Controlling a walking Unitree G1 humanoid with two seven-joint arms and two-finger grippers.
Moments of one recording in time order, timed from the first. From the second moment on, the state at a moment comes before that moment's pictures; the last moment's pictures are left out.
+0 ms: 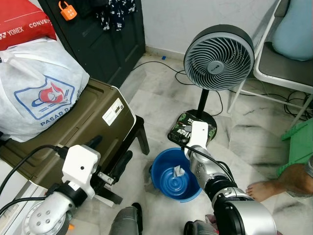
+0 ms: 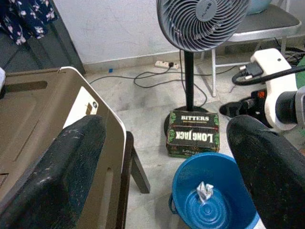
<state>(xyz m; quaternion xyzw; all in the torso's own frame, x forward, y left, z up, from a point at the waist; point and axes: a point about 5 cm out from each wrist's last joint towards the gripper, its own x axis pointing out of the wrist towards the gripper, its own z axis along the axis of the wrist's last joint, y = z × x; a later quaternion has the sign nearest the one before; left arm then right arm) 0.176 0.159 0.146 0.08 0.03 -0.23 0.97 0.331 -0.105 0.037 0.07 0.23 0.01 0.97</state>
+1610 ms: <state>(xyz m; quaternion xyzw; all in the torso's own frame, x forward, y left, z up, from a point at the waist) 0.233 0.162 0.070 0.03 0.01 -0.09 1.00 0.230 -0.169 0.090 -0.04 0.03 0.06 1.00</state>
